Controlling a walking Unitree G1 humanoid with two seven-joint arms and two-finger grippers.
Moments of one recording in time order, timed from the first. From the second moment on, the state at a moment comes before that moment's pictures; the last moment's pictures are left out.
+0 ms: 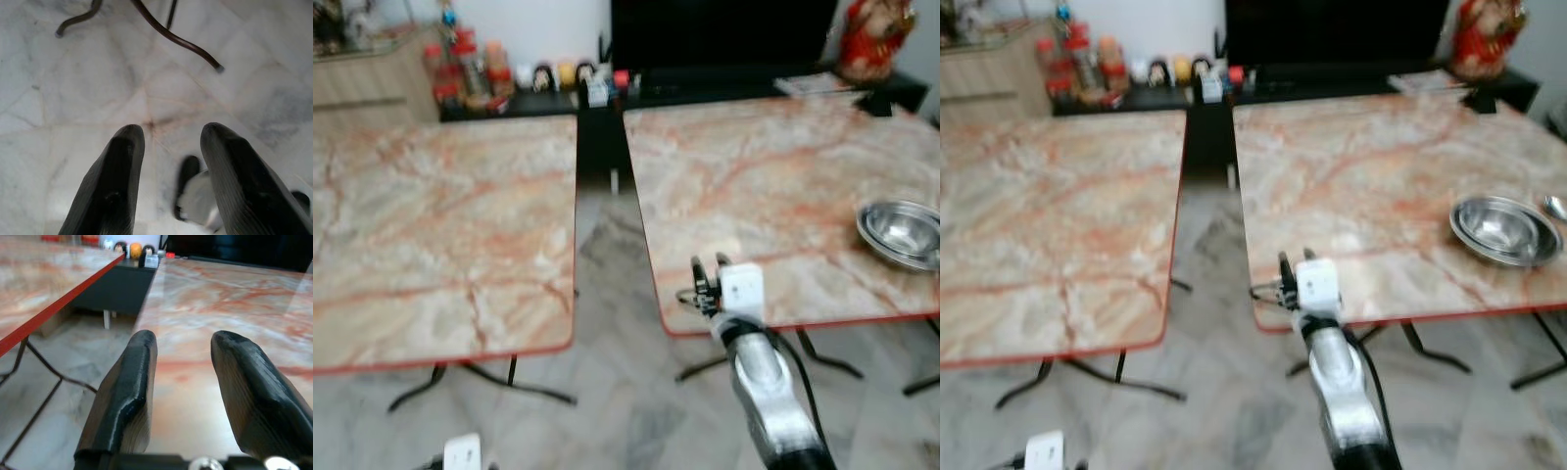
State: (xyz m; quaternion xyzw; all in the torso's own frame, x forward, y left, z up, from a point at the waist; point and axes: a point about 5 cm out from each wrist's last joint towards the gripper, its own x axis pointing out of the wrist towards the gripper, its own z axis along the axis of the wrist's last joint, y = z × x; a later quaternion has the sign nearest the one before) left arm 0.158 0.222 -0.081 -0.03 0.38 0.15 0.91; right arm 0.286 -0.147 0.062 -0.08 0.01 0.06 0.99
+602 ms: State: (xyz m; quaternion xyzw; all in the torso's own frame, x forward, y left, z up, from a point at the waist) left arm 0.145 0.236 -0.084 -0.01 0.39 0.17 0.91; right arm 0.199 -0.191 -0.050 -0.08 0.27 -0.03 0.96
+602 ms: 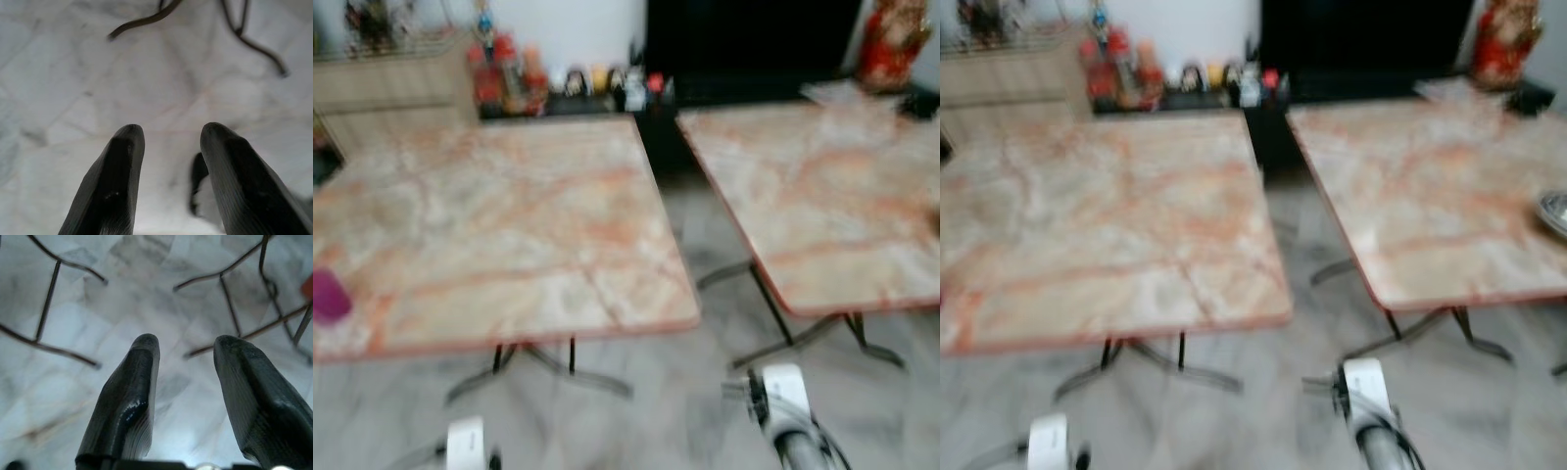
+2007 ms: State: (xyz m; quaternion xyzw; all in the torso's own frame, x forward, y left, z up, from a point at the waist) left arm 0.160 0.231 -0.079 -0.01 0.37 0.17 0.91; right arm 0.184 -0.177 -0.083 -0.03 0.44 0.00 0.90
